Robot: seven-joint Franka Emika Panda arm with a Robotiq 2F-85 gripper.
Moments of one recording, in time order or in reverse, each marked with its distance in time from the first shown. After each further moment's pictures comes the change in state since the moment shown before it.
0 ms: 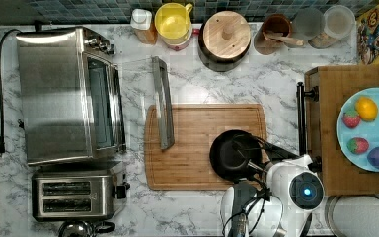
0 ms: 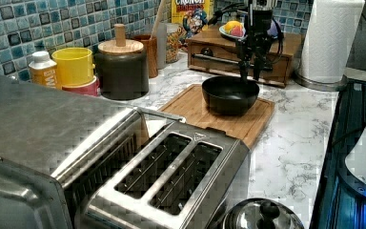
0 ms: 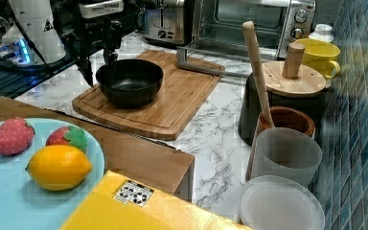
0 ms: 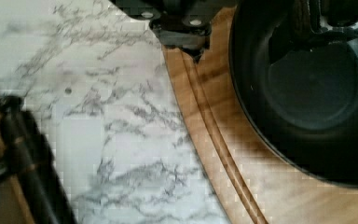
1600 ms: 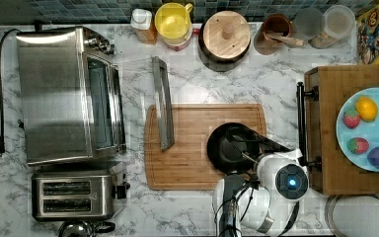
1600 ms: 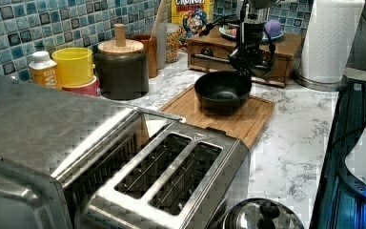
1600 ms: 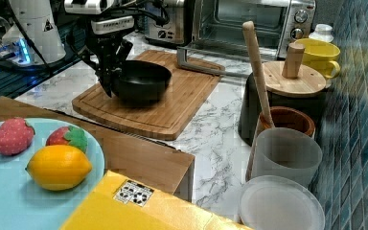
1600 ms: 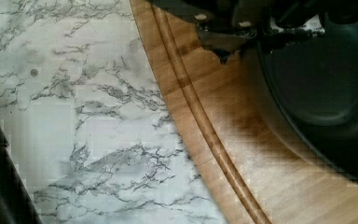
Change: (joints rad) arm -0.003 0.105 0.062 0.010 0.034 0.133 0.069
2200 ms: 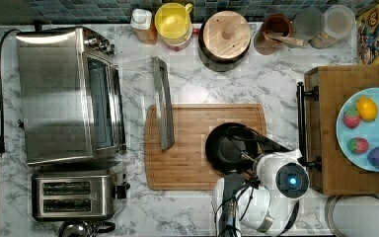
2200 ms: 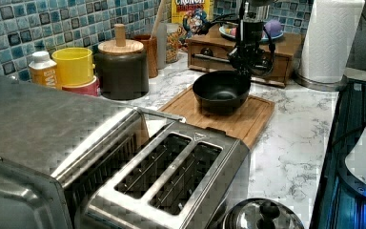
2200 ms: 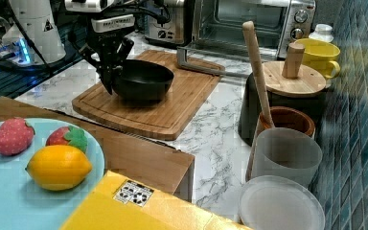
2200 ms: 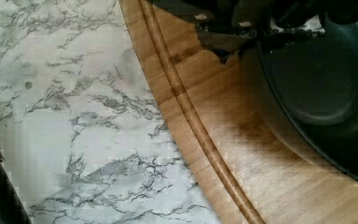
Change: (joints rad) arm 0.002 -0.005 0.005 0.010 0.021 -0.039 0.021
